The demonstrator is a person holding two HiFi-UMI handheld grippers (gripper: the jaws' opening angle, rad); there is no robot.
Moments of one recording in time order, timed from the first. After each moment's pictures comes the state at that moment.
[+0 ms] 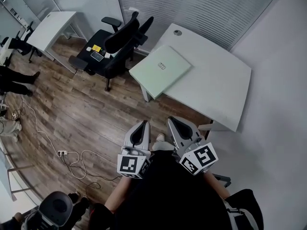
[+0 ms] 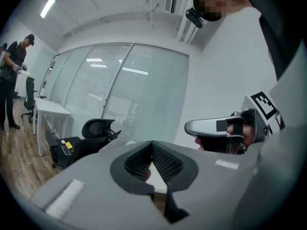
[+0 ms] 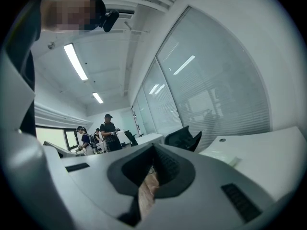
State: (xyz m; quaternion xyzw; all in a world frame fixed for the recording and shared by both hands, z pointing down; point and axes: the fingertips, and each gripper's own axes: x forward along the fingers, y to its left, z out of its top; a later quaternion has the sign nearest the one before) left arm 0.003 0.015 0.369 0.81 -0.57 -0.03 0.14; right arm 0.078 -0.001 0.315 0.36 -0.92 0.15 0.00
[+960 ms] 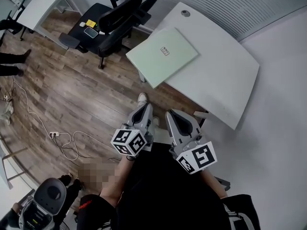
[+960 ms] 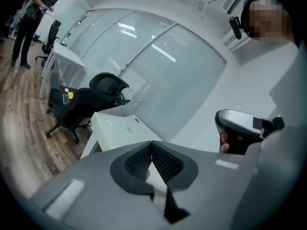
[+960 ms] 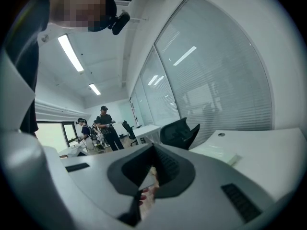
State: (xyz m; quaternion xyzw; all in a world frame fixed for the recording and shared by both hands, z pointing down) left arm 0.001 -0.058 0.480 0.75 -0.53 -0.08 0.38; right arm 0.060 -0.048 0.355 0.36 -0.92 0.17 0.06
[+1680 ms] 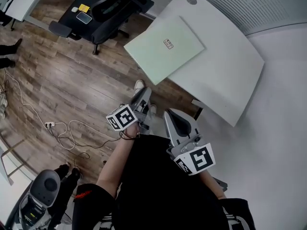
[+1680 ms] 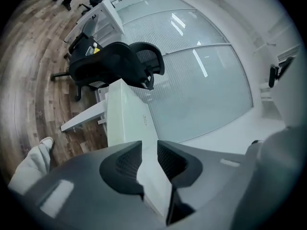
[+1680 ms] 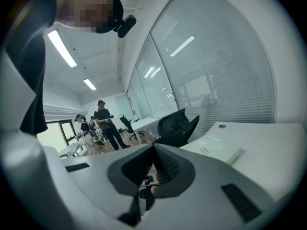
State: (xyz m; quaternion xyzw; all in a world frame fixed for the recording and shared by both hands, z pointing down) left arm -0.021 -0.124 0.578 0.65 -0.45 -0.21 0.58; right arm 0.031 -0.082 0.386 0.36 -0.91 0.20 0.10
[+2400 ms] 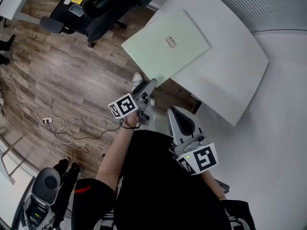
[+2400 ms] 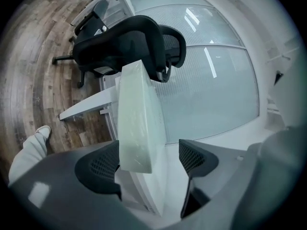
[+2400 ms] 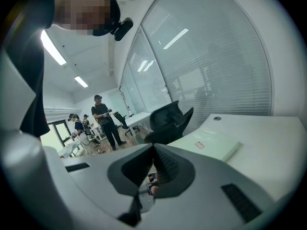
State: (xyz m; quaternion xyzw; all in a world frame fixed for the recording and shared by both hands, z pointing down) left arm -0.014 -0.167 0.645 0.62 -0.42 -0.21 0.63; right arm 0.029 -0.123 0.418 0.38 -0.89 0.23 0.13
